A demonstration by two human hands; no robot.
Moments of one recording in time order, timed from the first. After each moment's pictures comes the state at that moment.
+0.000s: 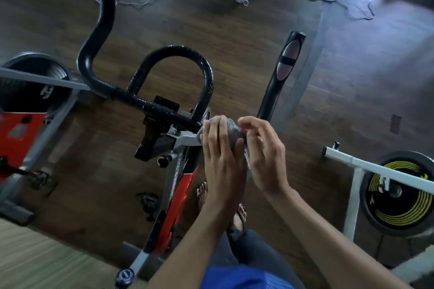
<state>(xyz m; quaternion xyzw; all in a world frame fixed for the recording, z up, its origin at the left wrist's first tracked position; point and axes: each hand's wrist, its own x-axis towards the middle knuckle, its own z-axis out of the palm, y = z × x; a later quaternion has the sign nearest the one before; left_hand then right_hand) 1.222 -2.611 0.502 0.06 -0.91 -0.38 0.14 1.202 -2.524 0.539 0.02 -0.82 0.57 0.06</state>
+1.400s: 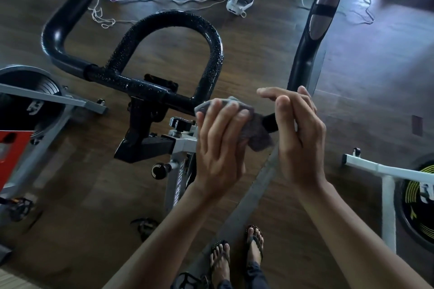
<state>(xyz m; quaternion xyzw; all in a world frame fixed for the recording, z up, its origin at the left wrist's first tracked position) 1.186 -2.658 0.406 -0.18 -0.82 -0.34 0.42 1.185 -2.528 0.474 0.07 -0.83 0.50 0.24</state>
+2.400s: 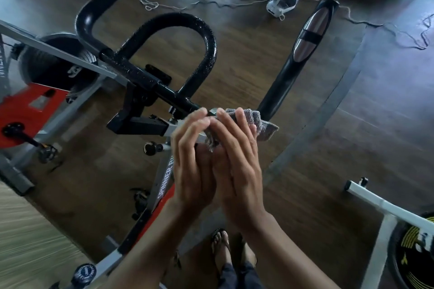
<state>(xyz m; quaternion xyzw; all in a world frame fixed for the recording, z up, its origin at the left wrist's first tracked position) 1.227 -2.622 0.464 -0.05 -0.82 -0.42 0.38 1.229 -2.526 0.477 0.21 -0.81 0.53 0.16</state>
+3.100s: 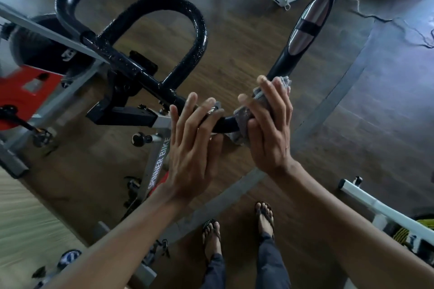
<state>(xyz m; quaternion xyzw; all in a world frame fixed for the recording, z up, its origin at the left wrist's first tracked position) 1.217 -2.613 0.441 -0.05 -0.91 -0.29 0.29 1.129 -2.456 0.420 0.34 -0.79 0.44 0.27</state>
